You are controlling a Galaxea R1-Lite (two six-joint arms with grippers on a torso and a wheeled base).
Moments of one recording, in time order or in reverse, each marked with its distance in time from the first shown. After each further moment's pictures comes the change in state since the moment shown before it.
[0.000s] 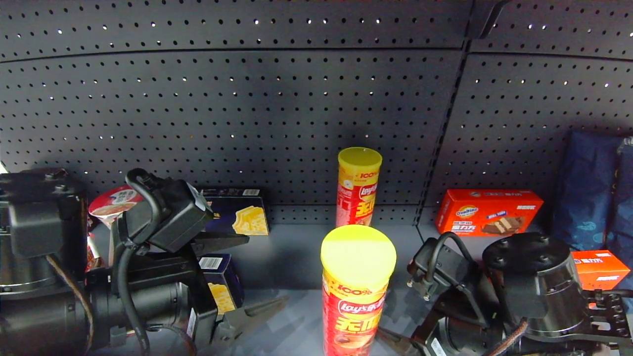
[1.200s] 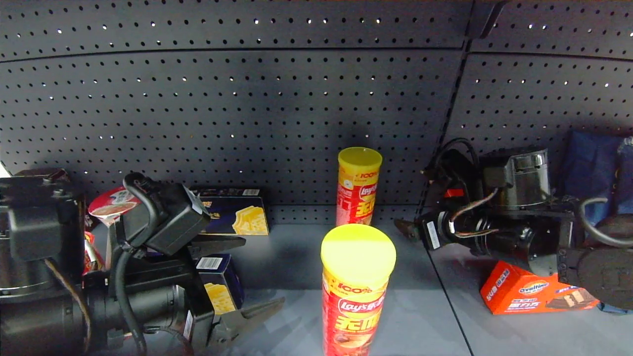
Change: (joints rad) left arm 0.012 -0.006 0.015 0.000 0.000 0.000; right arm -0.293 0.130 -0.311 0.010 -0.113 0.000
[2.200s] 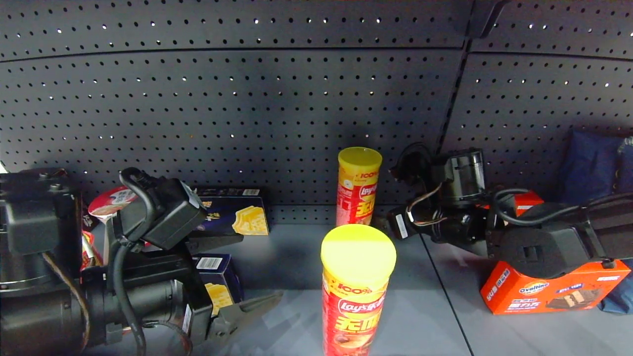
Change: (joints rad) left arm 0.015 0.000 -0.008 0.000 -0.001 0.001; right arm 0.000 0.193 -0.169 -0.013 0.023 -0.001
